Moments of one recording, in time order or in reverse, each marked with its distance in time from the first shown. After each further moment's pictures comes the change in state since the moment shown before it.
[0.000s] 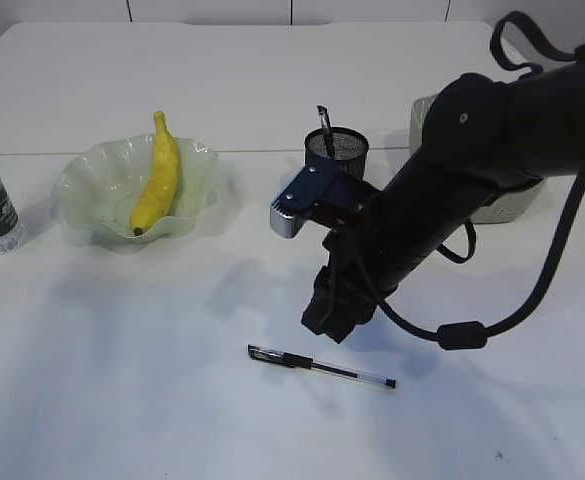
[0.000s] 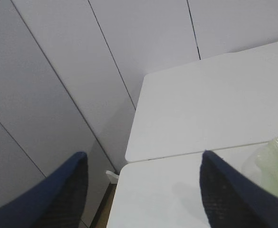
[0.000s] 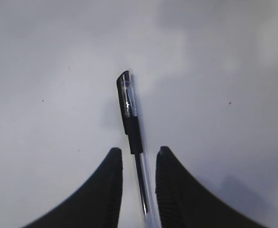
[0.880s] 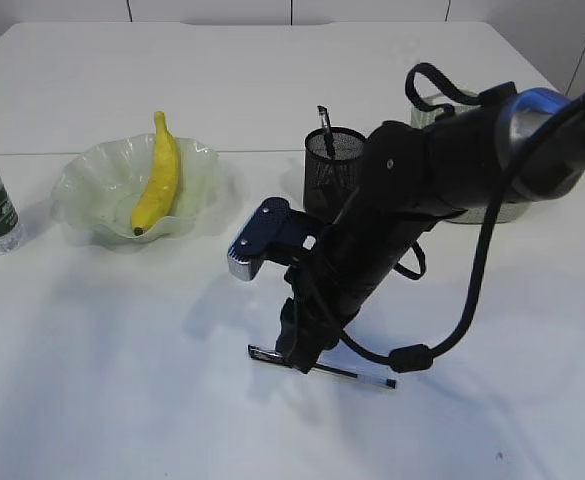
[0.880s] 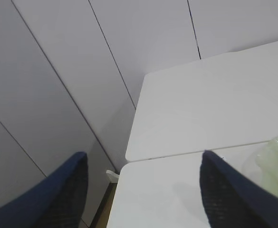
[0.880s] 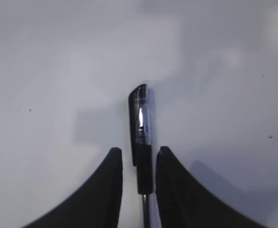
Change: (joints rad) left arm 0.000 0.000 0.000 0.000 0.002 0.000; right arm 0.087 0.127 -0.068 -0.086 -0.038 0.047
